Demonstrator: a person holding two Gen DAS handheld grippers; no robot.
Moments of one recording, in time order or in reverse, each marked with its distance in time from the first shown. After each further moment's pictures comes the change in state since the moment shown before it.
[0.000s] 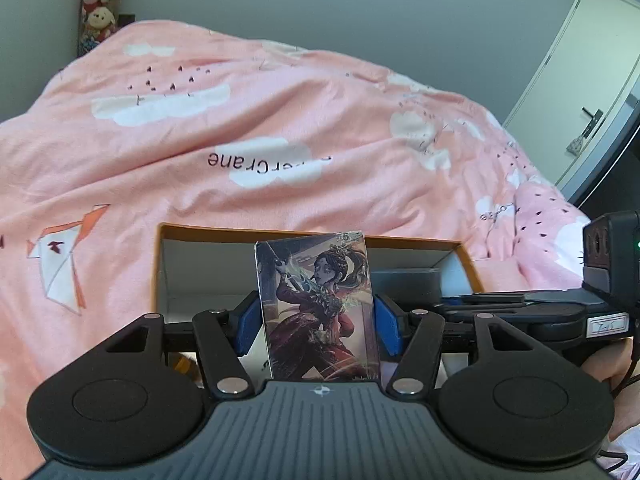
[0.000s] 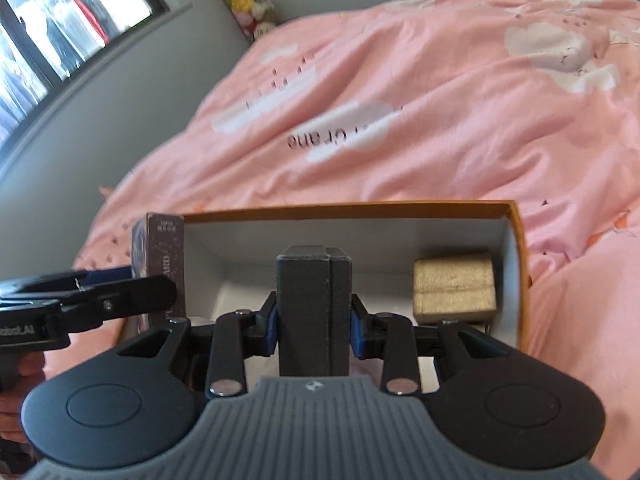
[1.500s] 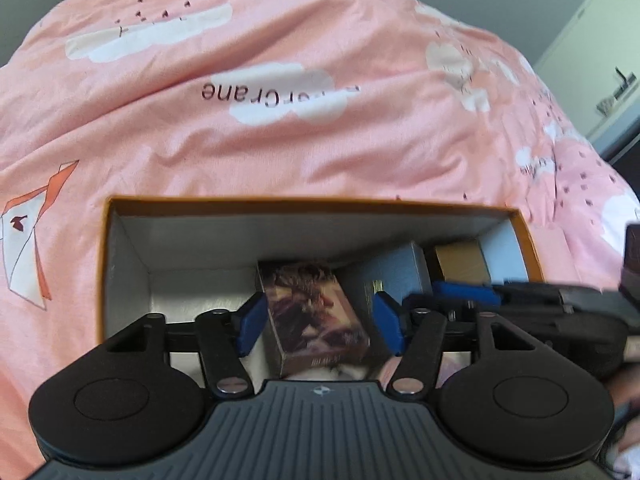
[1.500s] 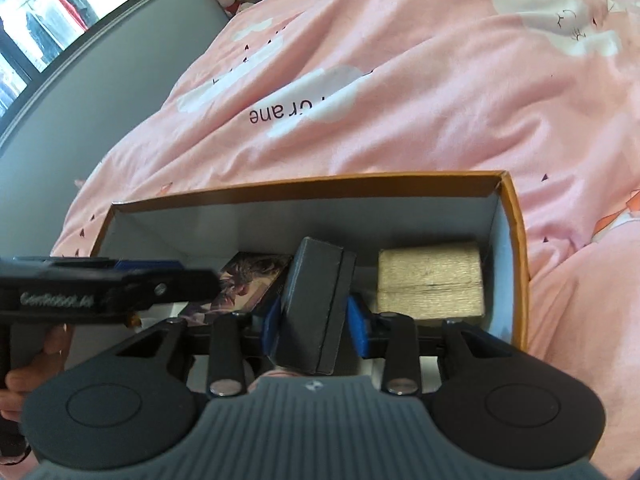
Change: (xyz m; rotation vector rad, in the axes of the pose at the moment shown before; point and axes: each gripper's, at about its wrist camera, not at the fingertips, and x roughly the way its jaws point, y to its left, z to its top) left arm 0.064 0.012 0.015 -0.010 0.243 0.044; right arm 0.035 -0.033 0.001 0.043 0.047 -0.014
